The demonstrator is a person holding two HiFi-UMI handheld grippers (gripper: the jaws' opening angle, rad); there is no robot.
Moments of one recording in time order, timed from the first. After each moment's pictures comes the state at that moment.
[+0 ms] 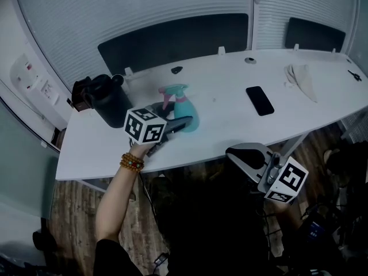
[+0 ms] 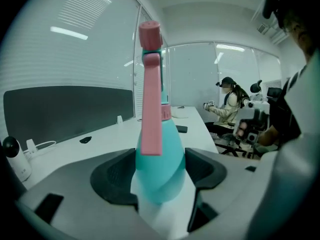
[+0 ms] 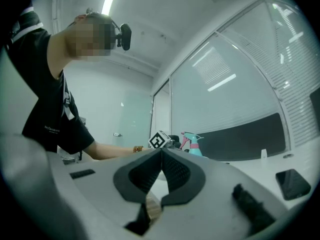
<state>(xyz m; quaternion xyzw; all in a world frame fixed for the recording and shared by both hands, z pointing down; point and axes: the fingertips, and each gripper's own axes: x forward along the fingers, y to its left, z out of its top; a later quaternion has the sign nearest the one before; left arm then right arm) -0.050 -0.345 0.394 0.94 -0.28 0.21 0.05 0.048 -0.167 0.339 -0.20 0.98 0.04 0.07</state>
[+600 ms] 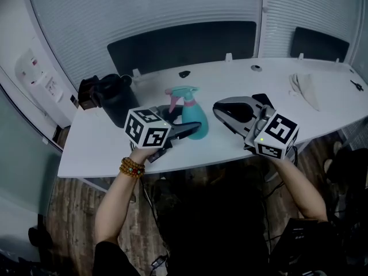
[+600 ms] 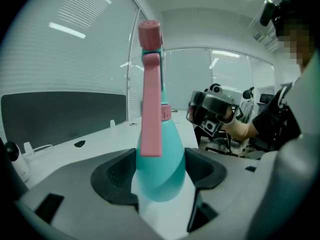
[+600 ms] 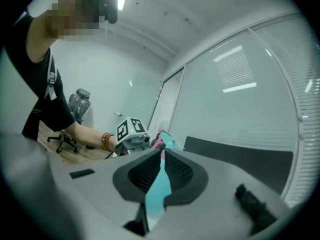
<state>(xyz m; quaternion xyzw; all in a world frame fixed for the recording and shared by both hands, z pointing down) -0.046 -0.306 0.356 0.95 -0.24 0.19 0.06 -0.002 -0.259 0.274 -0.20 0.97 0.15 -0.03</state>
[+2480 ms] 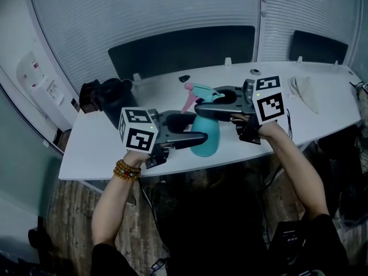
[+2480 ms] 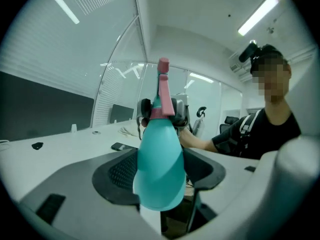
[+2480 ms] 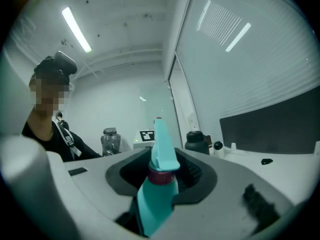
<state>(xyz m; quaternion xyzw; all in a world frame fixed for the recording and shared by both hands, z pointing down) -0.014 -0.248 0.302 0.99 -0.06 0.11 0.11 -0.039 -0.264 0.236 0.02 1.00 -0.09 -0.02</state>
